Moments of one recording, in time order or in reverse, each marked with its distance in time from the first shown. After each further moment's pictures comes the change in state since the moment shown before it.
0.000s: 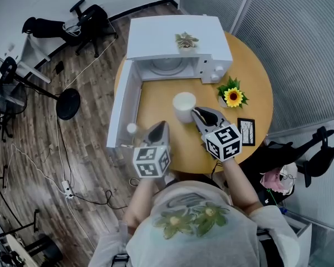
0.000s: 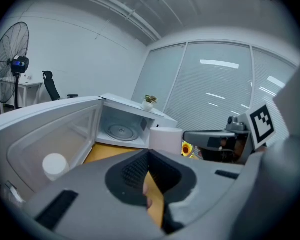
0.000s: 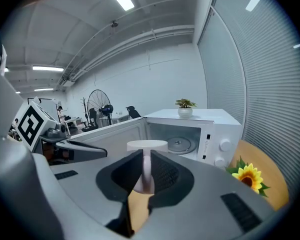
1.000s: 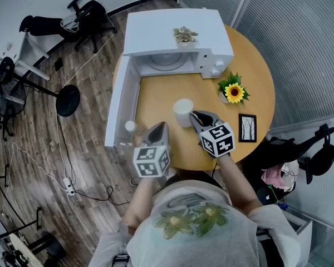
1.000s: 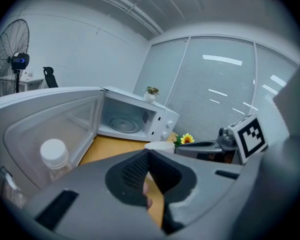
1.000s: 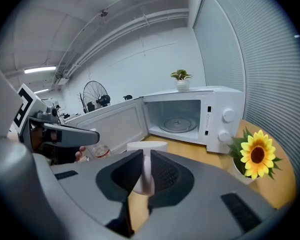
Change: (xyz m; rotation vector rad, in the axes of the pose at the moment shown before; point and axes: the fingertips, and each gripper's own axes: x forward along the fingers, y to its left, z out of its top) left arm 0.005 0.004 -0.025 -0.011 0.062 0.012; right arm 0.024 -0.006 -0.069 0.073 0.138 0.009
